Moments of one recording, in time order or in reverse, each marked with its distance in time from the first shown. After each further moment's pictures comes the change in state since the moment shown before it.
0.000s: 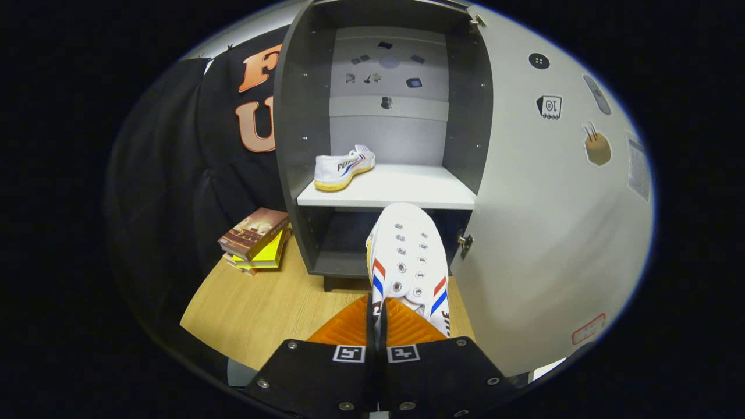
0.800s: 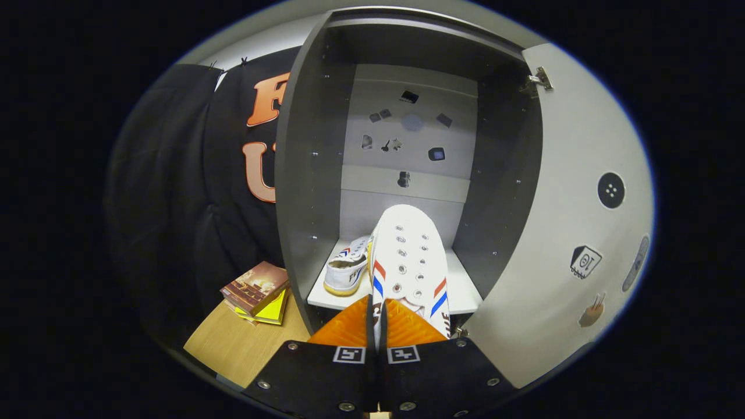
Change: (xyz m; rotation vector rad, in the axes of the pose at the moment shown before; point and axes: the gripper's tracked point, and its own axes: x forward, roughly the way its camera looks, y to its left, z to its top) arm 0.040 0.017 0.172 -0.090 -0.177 -0.004
